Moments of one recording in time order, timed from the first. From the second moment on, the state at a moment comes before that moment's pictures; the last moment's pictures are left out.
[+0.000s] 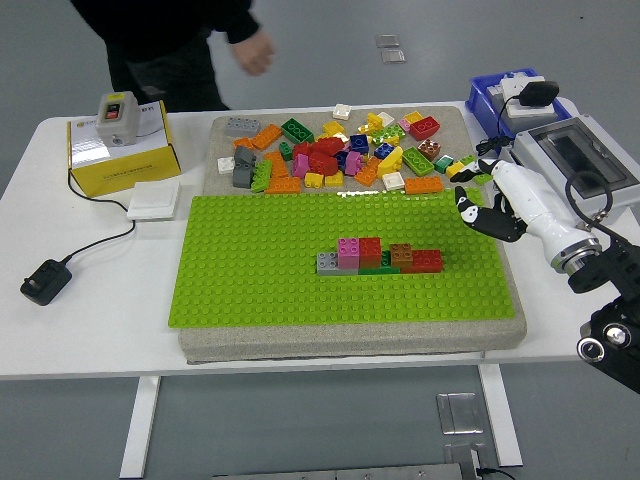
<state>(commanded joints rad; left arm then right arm) 0.05 0.19 -1.04 -0.18 1.17 0.06 0.39 0.38 -0.57 0.76 1.55 -1.64 -0.46 -0.14</state>
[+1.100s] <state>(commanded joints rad) 0.04 0.20 -1.10 -0.18 1.18 0.05 0.41 0.20 -0.40 1.24 1.48 -0.98 -0.38 0.23</state>
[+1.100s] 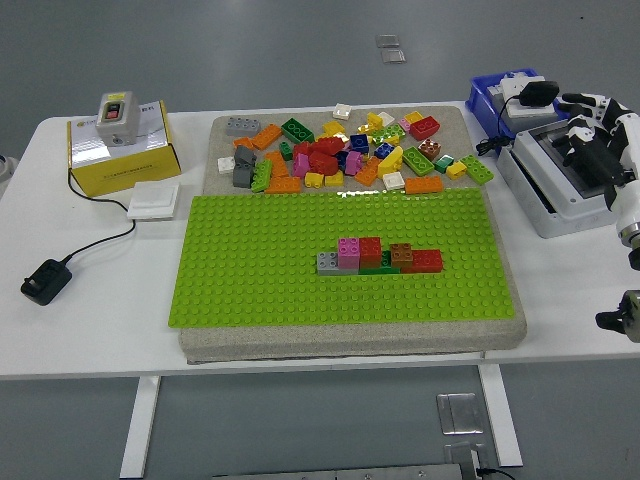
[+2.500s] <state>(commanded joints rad) 0.05 0.23 -1.11 -0.18 1.19 0.02 0.44 0.19 -0.39 1.25 1.42 -0.64 -0.23 0.34</state>
